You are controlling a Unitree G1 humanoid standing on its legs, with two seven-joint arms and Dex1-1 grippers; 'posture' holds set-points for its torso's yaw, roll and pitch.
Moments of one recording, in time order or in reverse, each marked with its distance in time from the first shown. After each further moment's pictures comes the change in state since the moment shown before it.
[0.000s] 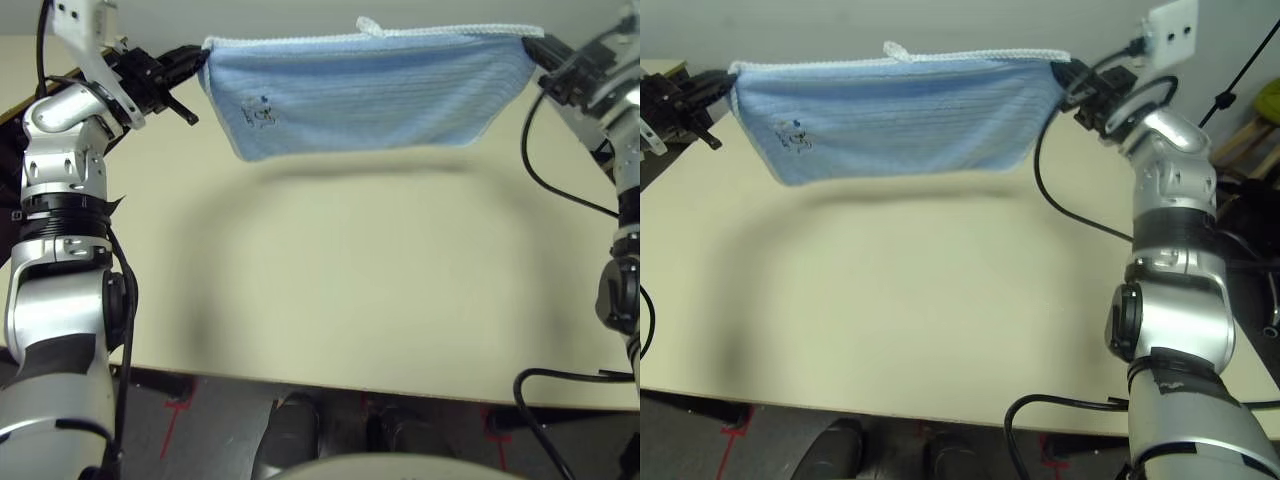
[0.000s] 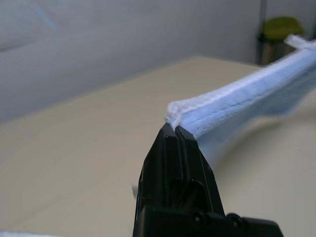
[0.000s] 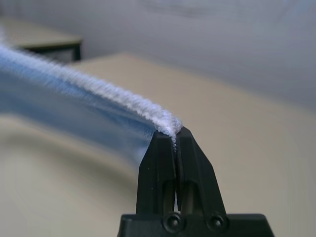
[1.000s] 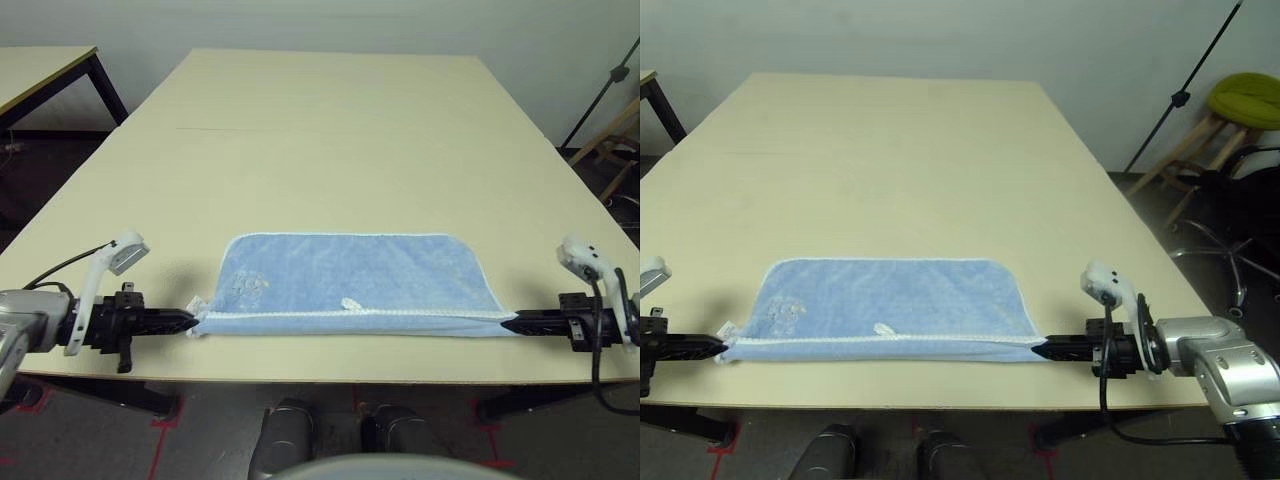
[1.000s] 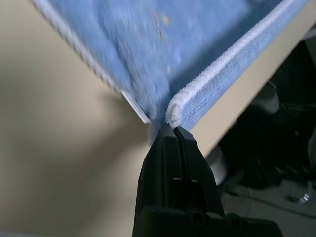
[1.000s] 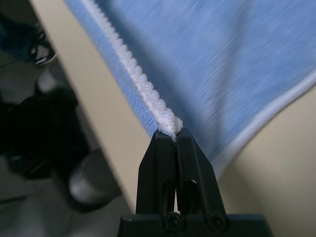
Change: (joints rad) left arm 0.836 0.340 0.068 -0.548 -0.204 0.610 -0.305; right arm 0.623 -0.314 0.120 -0.435 0.060 0.312 0.436
